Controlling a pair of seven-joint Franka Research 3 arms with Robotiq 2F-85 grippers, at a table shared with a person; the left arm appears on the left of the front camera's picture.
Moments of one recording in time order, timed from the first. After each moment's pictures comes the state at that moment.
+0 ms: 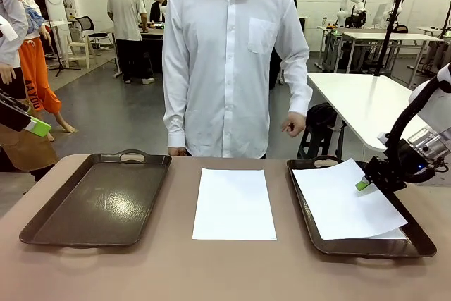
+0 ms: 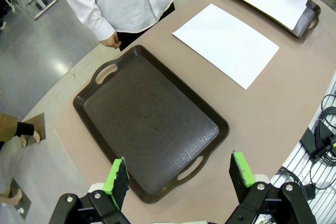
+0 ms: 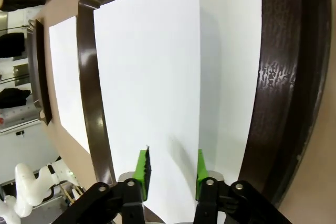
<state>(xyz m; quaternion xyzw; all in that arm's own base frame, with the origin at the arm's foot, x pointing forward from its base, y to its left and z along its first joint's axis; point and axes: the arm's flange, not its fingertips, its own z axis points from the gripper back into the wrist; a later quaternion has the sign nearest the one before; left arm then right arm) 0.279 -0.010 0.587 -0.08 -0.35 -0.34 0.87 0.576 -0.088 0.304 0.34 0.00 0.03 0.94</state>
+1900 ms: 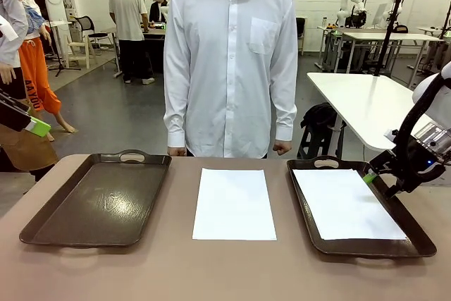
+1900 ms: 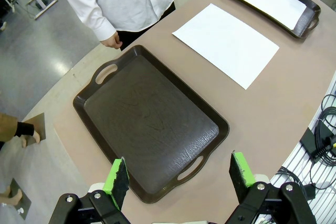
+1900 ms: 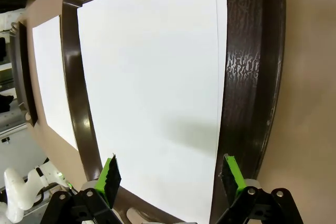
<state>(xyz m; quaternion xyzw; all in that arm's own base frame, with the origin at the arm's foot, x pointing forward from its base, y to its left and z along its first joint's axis) 0.279 -0.010 0.587 -0.08 -0.35 -0.34 0.87 0.569 -0.099 0.321 0.30 0.00 0.02 0.95</state>
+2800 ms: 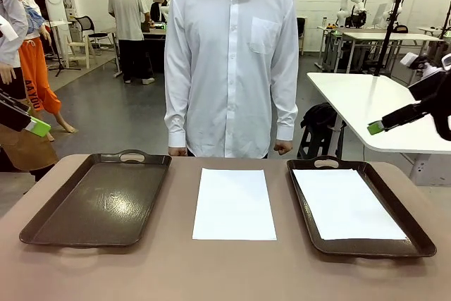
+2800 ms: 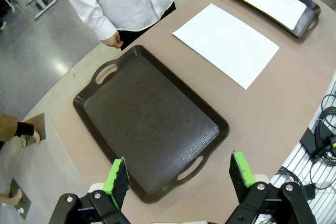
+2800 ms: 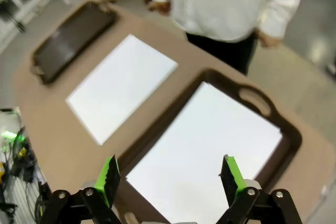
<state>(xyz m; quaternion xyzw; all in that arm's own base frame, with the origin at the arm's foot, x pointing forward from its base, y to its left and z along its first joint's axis) 0.279 -0.010 0.587 -0.08 -0.35 -0.34 0.87 0.462 -0.038 0.510 0.24 -0.32 0.33 0.86</state>
